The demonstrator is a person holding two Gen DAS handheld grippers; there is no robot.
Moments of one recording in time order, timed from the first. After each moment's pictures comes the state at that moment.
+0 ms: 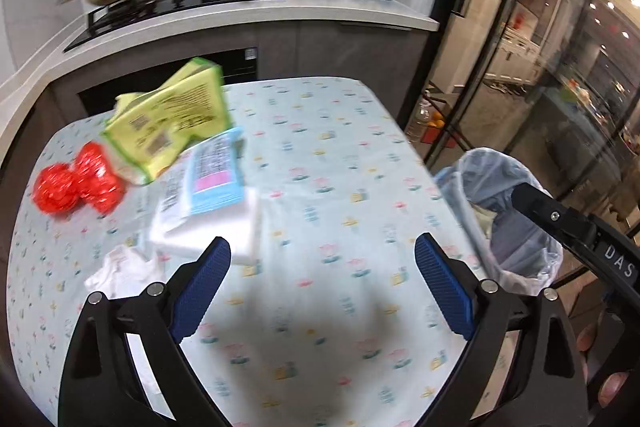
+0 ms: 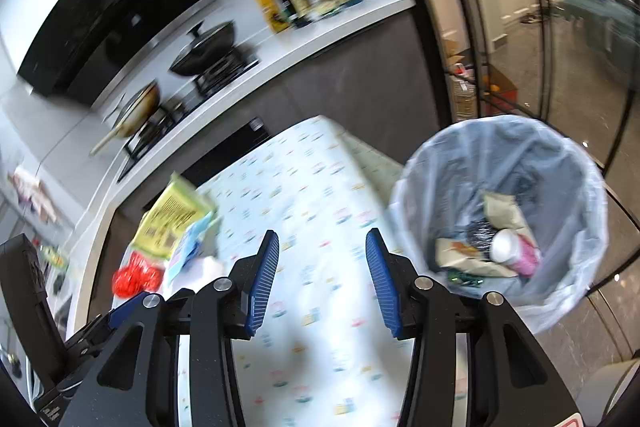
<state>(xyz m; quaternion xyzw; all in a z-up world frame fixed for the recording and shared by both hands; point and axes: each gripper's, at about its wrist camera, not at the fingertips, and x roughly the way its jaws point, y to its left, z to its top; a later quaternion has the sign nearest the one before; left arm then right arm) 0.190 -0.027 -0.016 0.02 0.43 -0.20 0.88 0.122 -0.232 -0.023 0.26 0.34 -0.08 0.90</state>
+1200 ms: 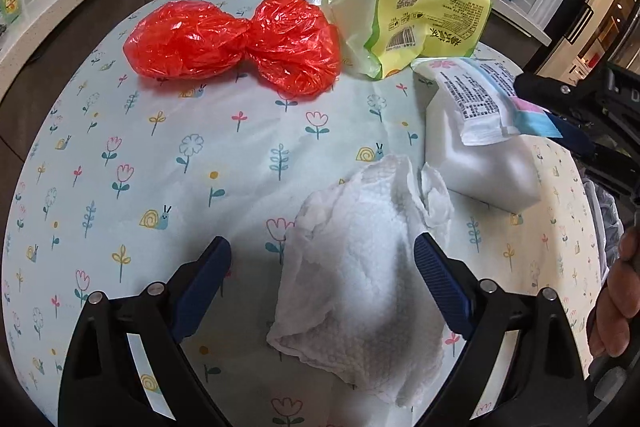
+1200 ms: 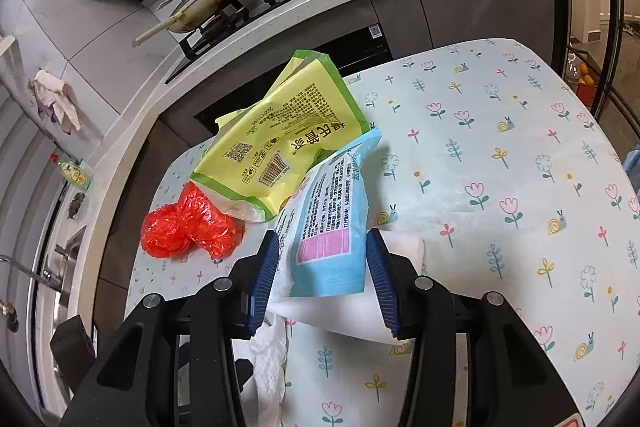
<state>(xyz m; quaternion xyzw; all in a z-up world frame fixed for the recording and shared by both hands) 0.234 0.156 -0.113 -0.05 0.50 -0.10 0.86 0.276 -0.051 -0.078 0.22 0.44 0.05 0.87</state>
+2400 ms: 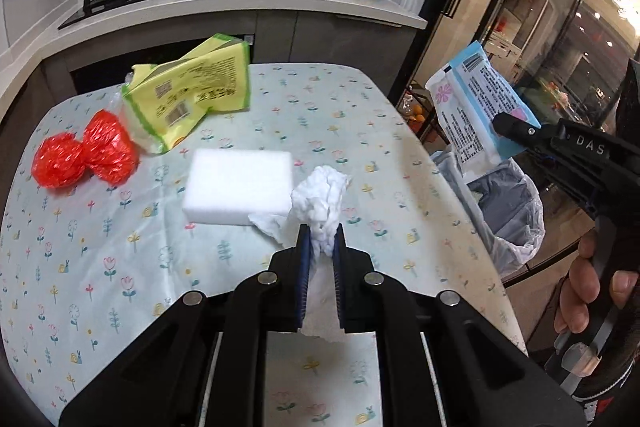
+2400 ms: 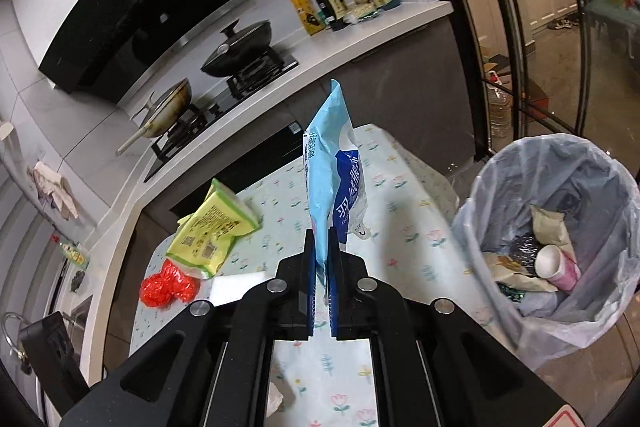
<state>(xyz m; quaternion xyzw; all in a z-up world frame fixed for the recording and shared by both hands) 0.170 0.009 -0.010 0.00 0.43 -0.26 0.86 0.140 -0.229 -0.006 0.28 0.32 -0.06 0.91</state>
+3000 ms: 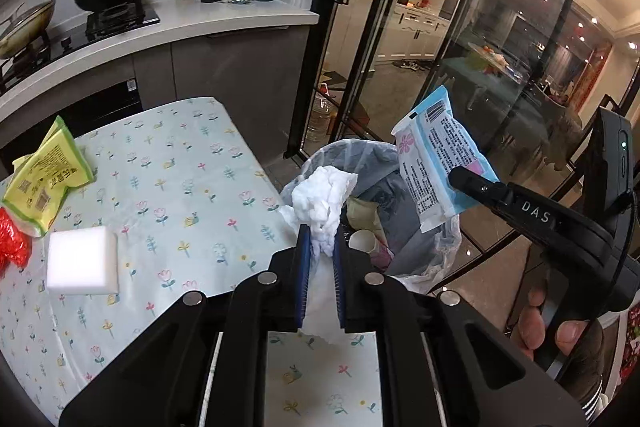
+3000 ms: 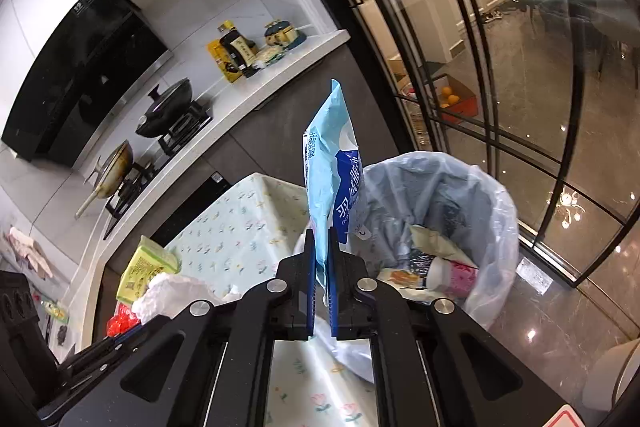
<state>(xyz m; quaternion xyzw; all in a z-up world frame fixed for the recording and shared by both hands) 0.133 -0.164 0.020 0.05 0.40 -0.38 0.83 0.051 -0.363 -0.021 0.32 0.28 -0.16 0.89</state>
